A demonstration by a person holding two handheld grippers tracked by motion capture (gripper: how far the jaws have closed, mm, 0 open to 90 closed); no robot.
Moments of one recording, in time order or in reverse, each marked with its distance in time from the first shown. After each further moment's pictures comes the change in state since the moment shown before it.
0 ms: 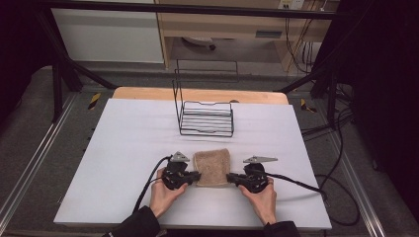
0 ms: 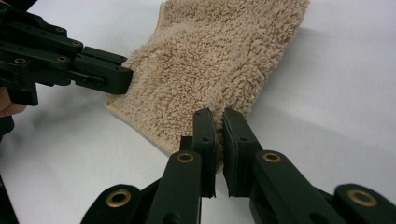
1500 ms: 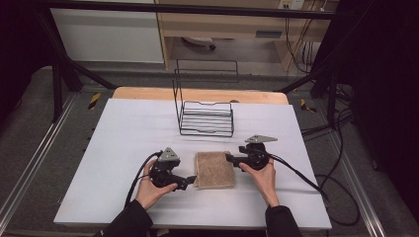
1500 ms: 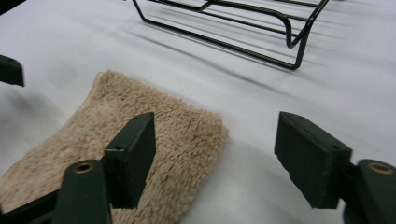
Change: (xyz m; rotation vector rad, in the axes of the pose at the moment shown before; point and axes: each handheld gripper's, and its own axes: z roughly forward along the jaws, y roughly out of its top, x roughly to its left) left arm 0.022 0.002 -0.032 -0.050 0.042 0.120; right arm -0.047 0.053 0.027 -0.109 -0.067 -0.139
